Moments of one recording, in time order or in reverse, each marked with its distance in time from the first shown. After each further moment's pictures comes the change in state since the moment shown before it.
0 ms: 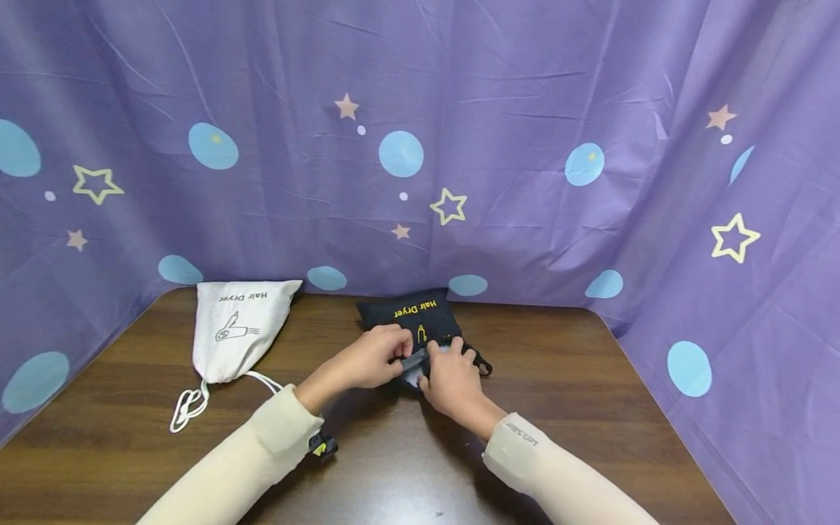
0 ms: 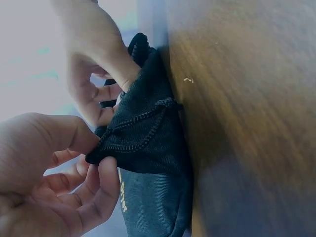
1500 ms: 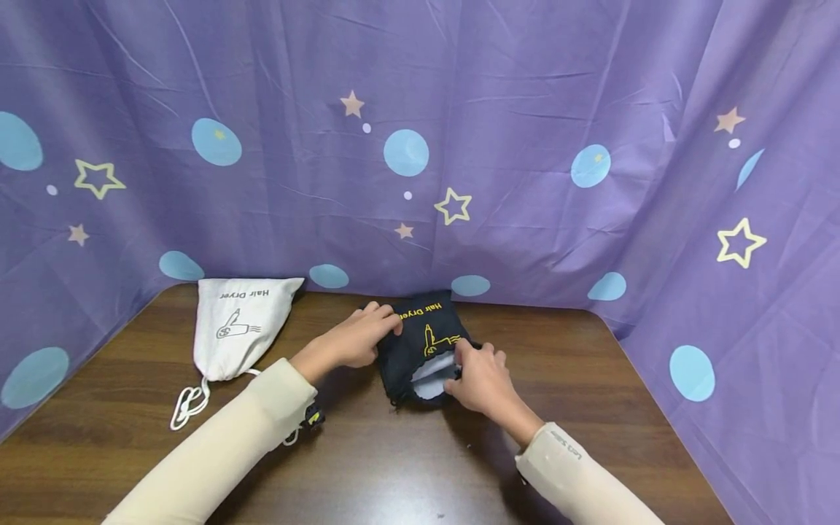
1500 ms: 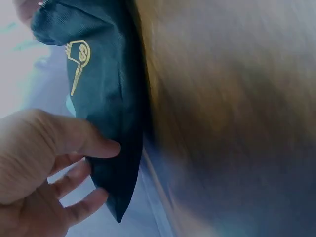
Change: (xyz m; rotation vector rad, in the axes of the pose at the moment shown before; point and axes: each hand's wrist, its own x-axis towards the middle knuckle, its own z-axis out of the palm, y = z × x) left_hand 0.009 -0.042 -0.013 0.345 -0.161 0.005; right_hand -0.012 0.032 -0.033 0.160 -0.069 0.084
